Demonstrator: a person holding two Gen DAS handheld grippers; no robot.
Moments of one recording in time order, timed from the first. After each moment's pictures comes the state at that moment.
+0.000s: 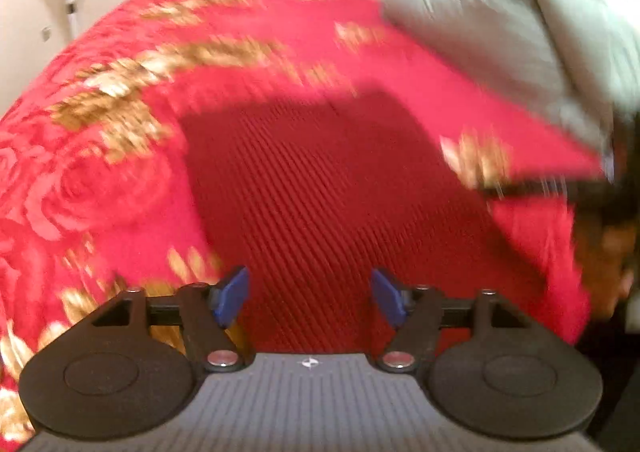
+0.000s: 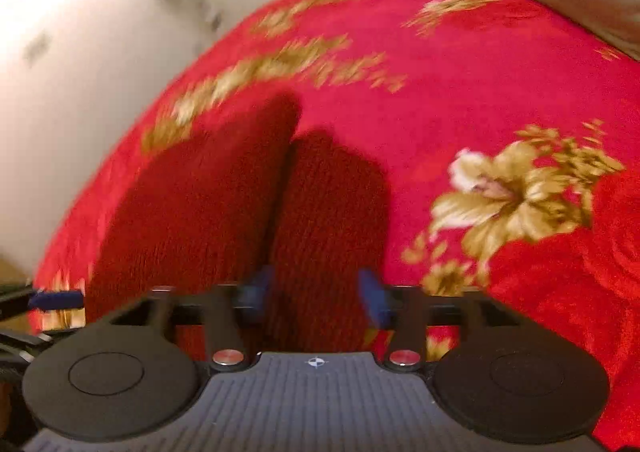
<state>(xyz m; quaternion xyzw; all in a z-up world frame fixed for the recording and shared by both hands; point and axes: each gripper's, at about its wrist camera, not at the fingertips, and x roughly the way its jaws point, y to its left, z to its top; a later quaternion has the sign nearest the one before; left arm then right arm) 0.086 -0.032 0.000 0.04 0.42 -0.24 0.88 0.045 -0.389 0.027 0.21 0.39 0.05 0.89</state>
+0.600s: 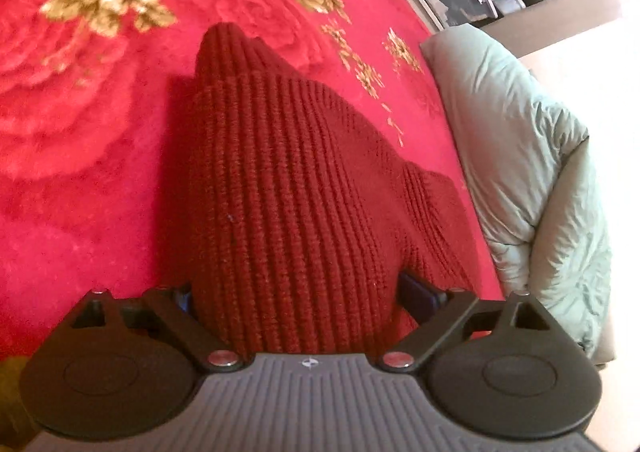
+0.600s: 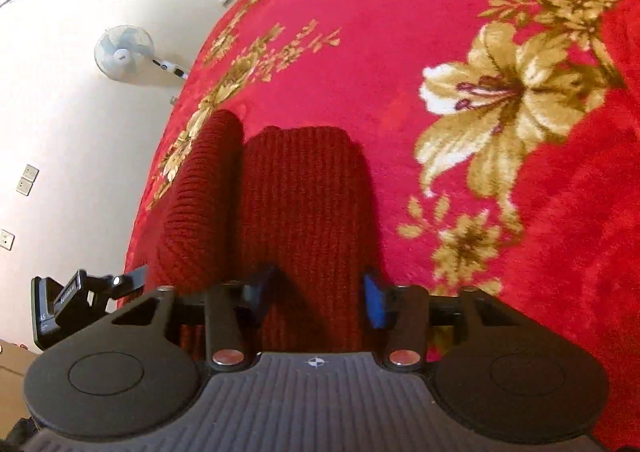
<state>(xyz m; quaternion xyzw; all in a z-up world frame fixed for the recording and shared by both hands) 0.246 -0.011 -0.101 -0.24 0.54 -0.27 0.76 0.078 -0.419 -0.038 0.41 0.39 0.04 0.82</state>
